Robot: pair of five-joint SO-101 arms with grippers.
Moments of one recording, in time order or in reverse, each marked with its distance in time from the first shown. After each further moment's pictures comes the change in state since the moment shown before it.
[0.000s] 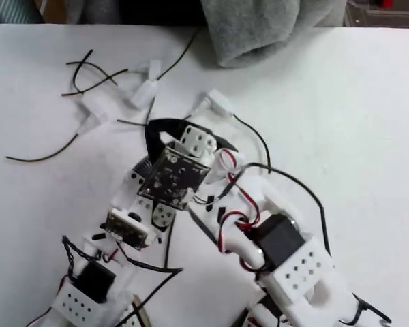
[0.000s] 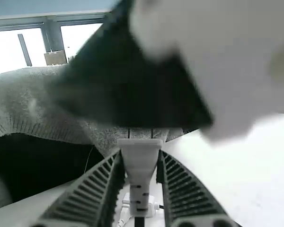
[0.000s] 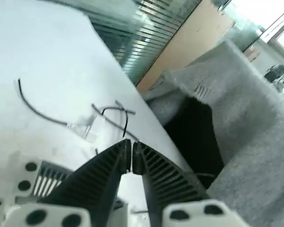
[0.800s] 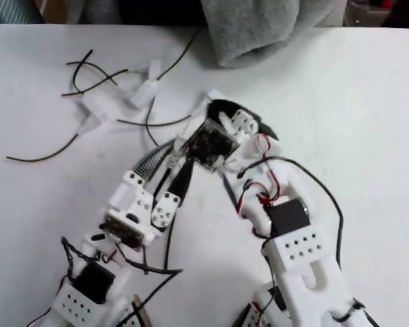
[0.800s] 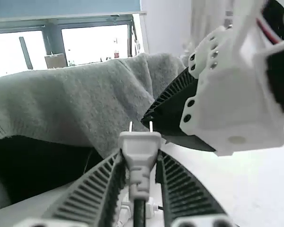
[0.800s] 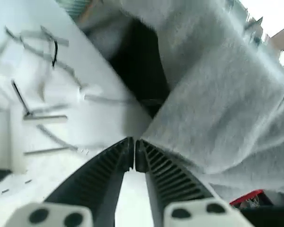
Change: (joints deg) left arm 0.4 0.0 0.0 0.2 0.0; right arm 19.7 0.6 14.7 -14.6 7.9
